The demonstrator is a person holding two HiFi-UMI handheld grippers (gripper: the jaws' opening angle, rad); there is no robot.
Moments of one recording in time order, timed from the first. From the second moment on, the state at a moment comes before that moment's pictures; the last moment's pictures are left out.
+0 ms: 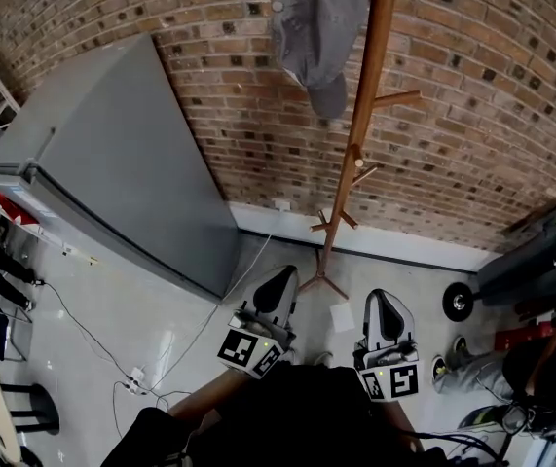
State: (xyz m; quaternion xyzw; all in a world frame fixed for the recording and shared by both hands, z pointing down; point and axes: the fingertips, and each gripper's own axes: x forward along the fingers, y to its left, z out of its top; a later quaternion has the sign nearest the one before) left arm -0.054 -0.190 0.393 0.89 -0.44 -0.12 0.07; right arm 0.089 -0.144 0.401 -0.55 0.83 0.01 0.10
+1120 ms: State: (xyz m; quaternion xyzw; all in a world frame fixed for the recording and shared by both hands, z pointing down) left arm -0.063 -0.286 0.282 0.88 -0.46 -0.14 0.00; right arm 0.066 -0.142 0.388 -0.49 0.87 0.09 0.03
